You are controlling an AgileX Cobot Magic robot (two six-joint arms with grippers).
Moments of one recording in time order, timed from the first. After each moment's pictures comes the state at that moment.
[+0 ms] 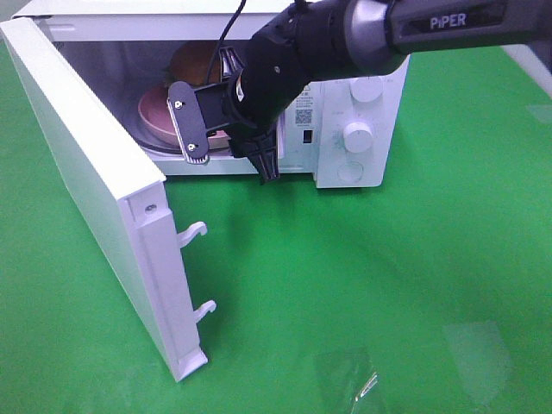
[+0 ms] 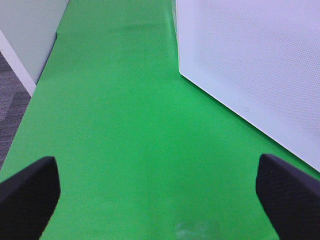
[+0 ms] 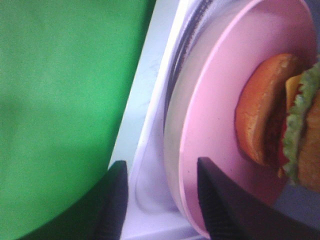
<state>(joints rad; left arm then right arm) 0.00 0.00 -0.50 -0.01 1.05 0.11 0.68 2.19 -1.65 -0.34 0.37 -1.10</state>
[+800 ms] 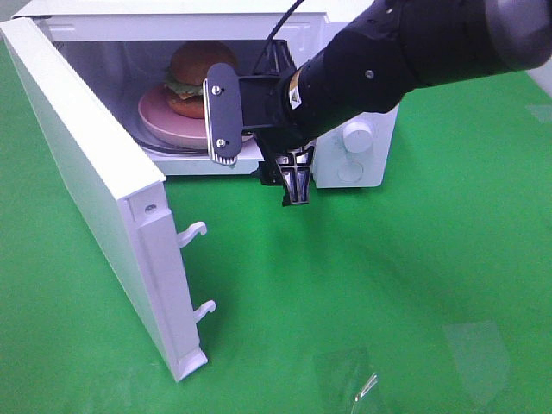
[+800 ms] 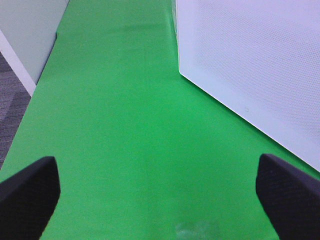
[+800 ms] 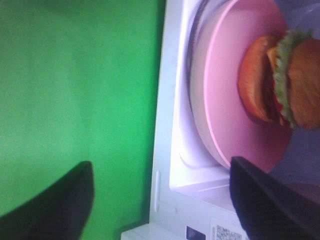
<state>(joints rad) 0.00 0.00 -0.50 -0.01 1.05 0.11 0.68 1.87 -1.21 -0.30 0.17 -0.88</state>
